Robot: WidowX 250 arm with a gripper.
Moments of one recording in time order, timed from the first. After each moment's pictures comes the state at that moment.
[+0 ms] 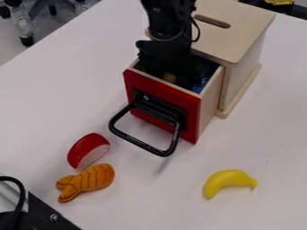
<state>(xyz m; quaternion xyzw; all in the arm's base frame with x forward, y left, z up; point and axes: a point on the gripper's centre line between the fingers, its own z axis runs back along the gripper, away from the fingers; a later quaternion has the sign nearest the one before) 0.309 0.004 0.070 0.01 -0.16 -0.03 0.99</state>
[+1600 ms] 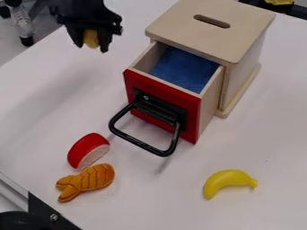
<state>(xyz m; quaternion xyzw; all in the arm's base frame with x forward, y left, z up) 0.316 0.171 0.074 0.09 -0.16 0.17 0.97</state>
